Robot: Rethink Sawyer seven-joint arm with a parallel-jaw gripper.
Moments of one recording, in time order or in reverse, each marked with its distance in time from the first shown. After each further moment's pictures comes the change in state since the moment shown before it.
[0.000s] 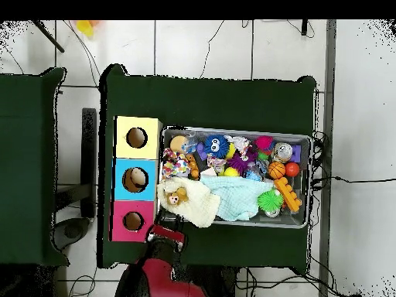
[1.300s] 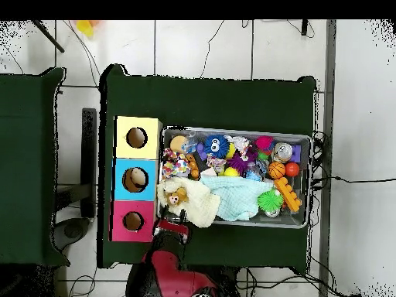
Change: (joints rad) arm -0.032 0.168 0.001 -0.069 -0.052 -0.117 0.000
